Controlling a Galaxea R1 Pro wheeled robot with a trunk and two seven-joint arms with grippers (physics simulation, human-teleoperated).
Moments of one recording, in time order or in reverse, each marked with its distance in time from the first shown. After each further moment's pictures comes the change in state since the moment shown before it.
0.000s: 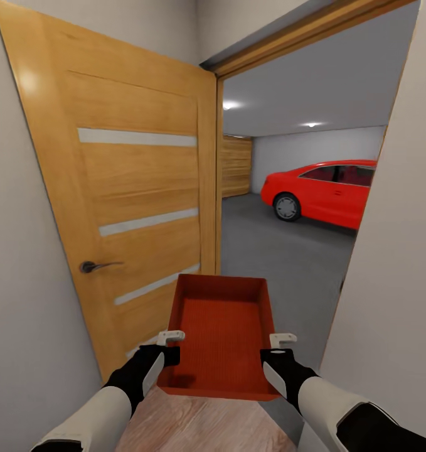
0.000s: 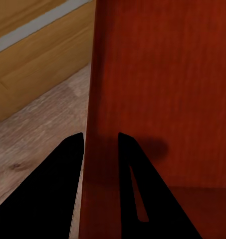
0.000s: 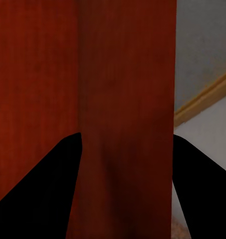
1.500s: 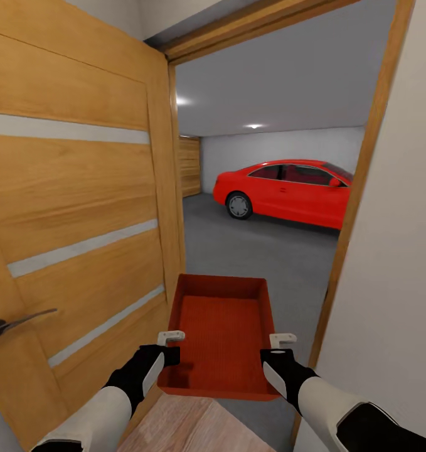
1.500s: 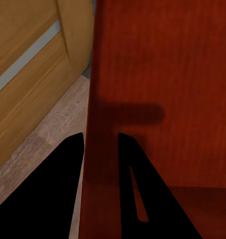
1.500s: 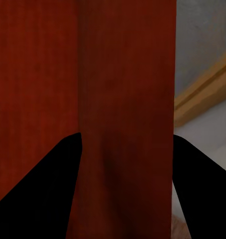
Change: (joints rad) left arm 0.000 0.000 0.001 0.001 -0.002 0.000 -0.001; right arm 0.000 0.000 0.000 0.001 -0.001 0.000 0.000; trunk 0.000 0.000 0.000
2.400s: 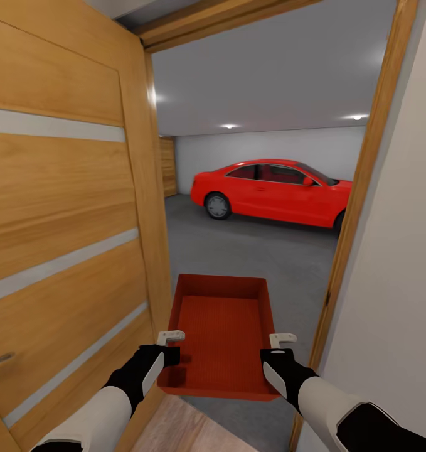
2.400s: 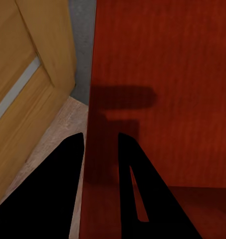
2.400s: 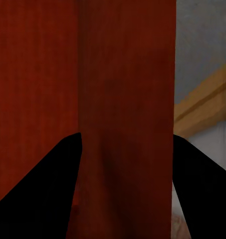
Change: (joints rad) left arm 0.000 0.001 -0.001 -0.001 0.002 0.000 -0.001; right arm 0.000 0.000 -0.001 -0.001 0.001 0.000 0.000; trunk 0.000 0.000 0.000
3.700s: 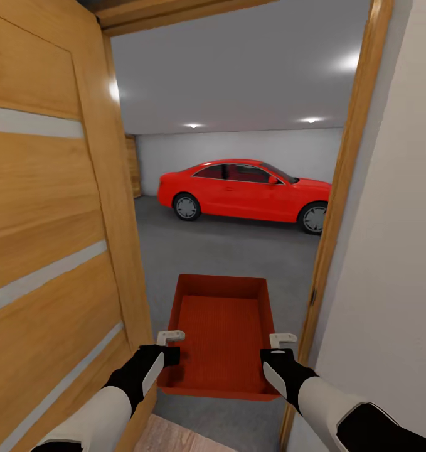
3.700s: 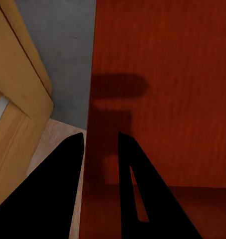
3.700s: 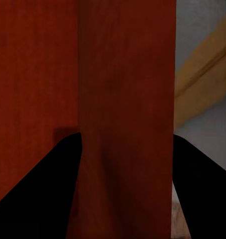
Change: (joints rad) left arm 0.000 0.000 0.001 0.000 -0.002 0.000 0.000; right arm 0.000 0.000 0.000 0.001 0.000 0.000 0.000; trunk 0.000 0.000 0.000
